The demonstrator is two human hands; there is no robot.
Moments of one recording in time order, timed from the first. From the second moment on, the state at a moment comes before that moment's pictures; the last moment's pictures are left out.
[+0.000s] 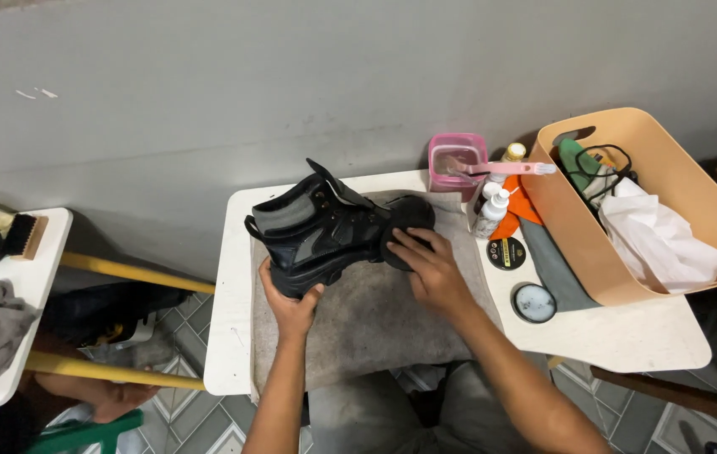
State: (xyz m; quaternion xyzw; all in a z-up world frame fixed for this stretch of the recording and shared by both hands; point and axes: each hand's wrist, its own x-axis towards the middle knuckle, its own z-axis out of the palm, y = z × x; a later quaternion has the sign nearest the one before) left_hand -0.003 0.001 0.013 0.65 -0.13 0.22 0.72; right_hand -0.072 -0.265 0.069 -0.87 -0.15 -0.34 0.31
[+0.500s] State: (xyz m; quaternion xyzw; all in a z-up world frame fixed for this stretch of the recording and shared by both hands) left_hand -0.009 -0.003 0.019 0.65 -0.12 0.20 0.72; right_hand -0.063 -0.275 0.080 -0.86 -0.19 -0.40 0.26
